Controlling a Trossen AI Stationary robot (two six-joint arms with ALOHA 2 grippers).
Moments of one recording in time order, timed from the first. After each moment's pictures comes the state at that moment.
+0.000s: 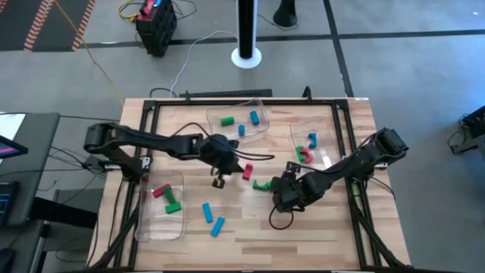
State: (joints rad) left arm 0.05 1.55 1.00 -0.05 0.18 0.36; right arm 0.42 1.65 1.06 -0.75 0.50 0.57
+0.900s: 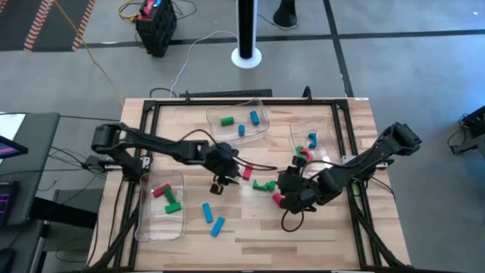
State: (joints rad) left arm 0.02 1.63 0.97 -0.09 0.22 0.33; right arm 0.49 1.48 1.06 -0.70 0.74 0.51
